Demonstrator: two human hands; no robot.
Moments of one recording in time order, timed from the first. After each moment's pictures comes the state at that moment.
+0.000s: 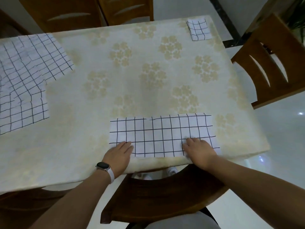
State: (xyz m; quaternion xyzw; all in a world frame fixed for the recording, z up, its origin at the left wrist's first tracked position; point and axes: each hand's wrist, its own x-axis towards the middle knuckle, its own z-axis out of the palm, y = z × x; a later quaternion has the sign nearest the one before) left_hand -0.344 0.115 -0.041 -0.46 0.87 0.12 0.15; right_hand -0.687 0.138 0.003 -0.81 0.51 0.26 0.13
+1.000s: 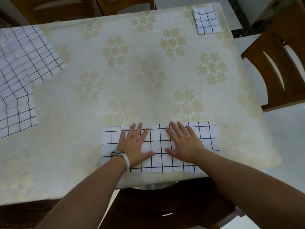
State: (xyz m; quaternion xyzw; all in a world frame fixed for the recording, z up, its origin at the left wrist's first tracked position) left_hand -0.422 0.042 -0.052 -0.52 0.81 0.18 0.18; right_hand -0.671 0.060 -0.046 -0.80 0.55 0.14 0.19
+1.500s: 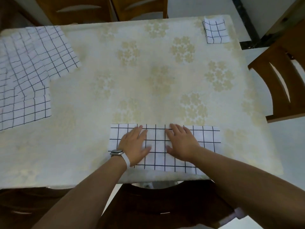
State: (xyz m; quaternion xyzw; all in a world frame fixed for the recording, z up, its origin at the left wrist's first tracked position) left_hand -0.412 0.051 -0.025 -0.57 0.79 0.22 0.10; right_hand -0.640 0.046 -0.010 -0.81 0.53 0.15 0.20
